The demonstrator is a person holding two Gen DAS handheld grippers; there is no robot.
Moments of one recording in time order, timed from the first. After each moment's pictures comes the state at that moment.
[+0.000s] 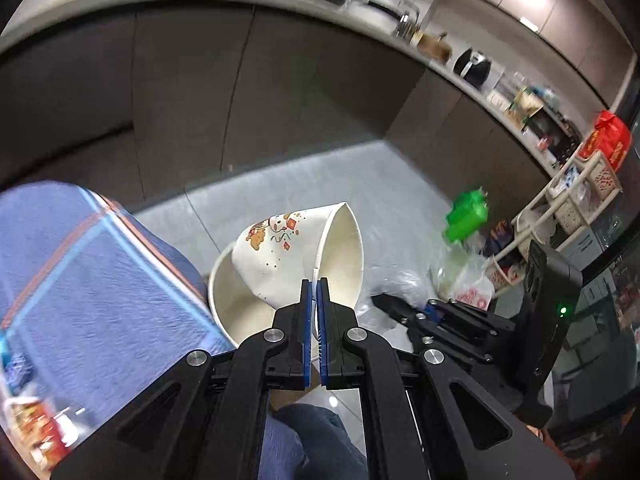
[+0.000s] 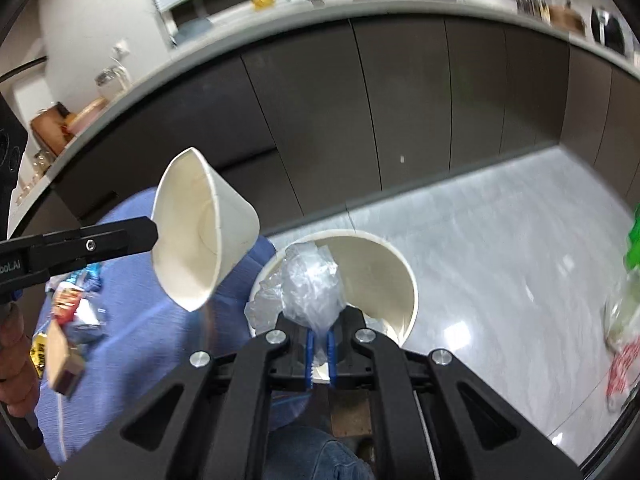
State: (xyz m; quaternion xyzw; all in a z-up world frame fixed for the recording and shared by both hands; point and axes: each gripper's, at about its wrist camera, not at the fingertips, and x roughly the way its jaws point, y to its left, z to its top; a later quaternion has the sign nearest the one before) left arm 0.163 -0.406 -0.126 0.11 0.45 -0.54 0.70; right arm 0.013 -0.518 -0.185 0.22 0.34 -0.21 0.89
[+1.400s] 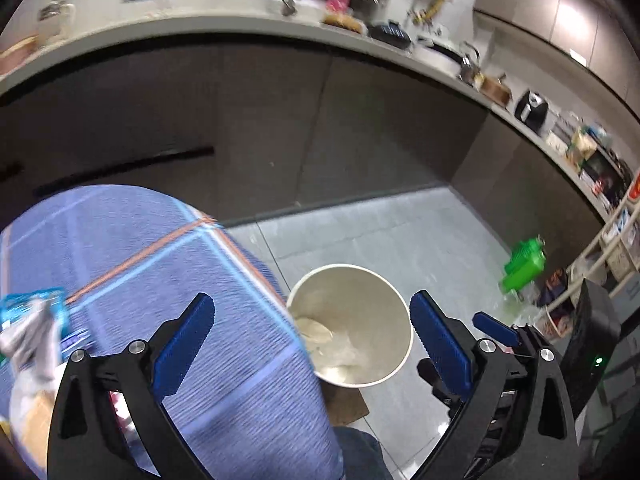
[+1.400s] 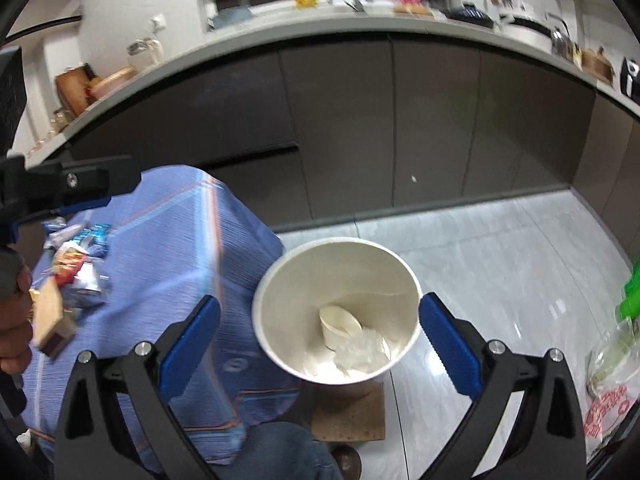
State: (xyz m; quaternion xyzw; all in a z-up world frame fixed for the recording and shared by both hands) left arm 0.161 -0.348 -0.096 0.07 0.38 -0.43 0.82; right arm 0.015 -0.474 -0.152 0.13 0.33 -0.18 0.92
